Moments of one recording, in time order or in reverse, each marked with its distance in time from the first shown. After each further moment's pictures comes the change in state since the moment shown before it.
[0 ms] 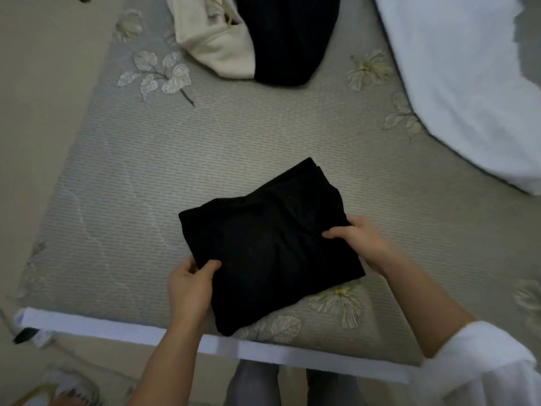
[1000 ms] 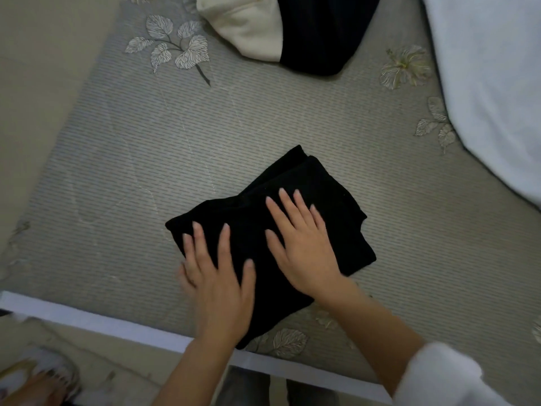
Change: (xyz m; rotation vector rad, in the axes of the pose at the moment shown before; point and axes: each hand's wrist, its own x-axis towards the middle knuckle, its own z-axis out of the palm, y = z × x) left_hand -0.001 -0.031 0.032 0.794 0.179 0.650; right_hand 0.003 -0.010 0.113 -0.984 0.112 -0.766
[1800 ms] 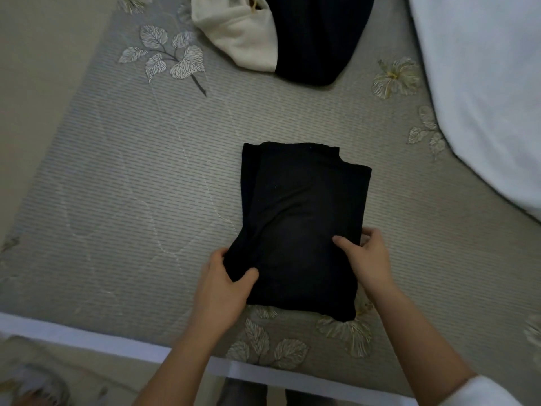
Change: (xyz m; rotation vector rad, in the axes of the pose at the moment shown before) left_hand 0.035 -0.002 -0.013 -0.422 -0.462 -0.354; right_hand -0.019 0.075 -0.023 0.714 0.242 0.944
